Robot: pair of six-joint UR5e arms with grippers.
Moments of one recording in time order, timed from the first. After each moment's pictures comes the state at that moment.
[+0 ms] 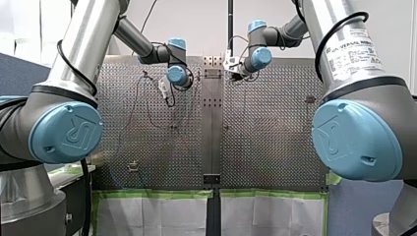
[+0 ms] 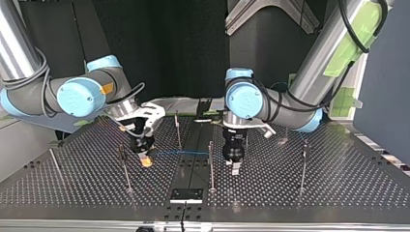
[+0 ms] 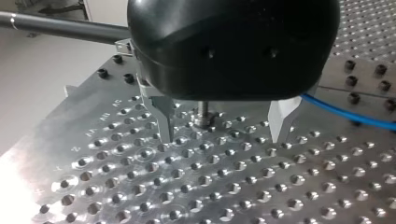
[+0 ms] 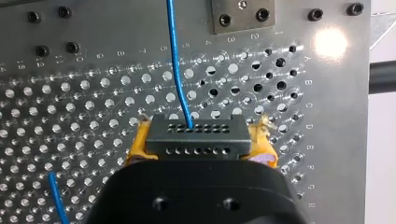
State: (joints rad) left arm -0.32 -1.92 -1.46 -2.83 -1.83 -1.85; right arm 2.08 -1.14 1.21 0.00 1.41 1.72
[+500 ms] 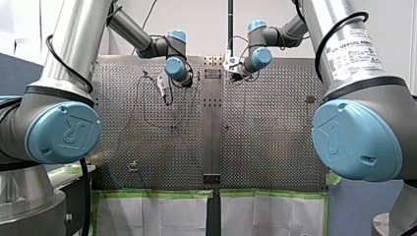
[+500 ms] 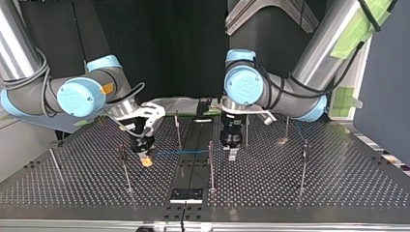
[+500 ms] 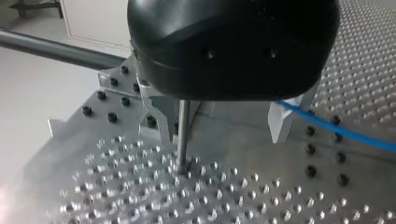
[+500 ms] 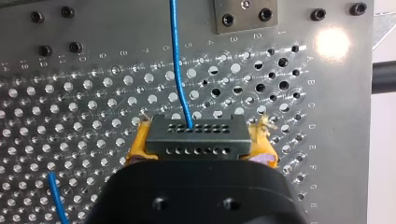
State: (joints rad) left arm -0.35 -1.82 -1.54 -2.94 -1.83 -1.85; right arm 2.08 -1.14 1.21 0.00 1.41 1.72
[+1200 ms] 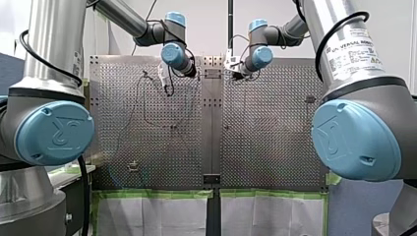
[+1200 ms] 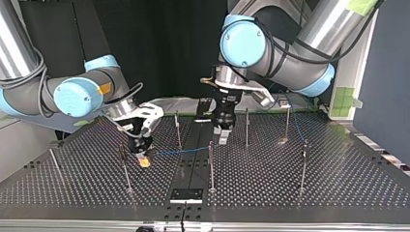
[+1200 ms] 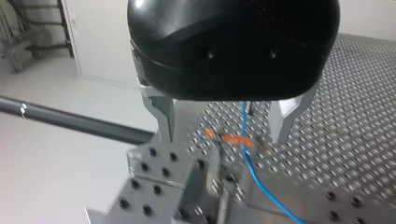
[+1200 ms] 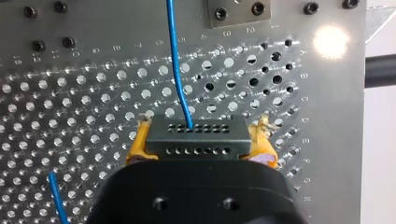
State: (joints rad) left arm -0.44 -1.67 -1.64 -2.94 -1.85 -1.83; right arm 2.07 -1.15 1.21 0.01 1.41 1.72
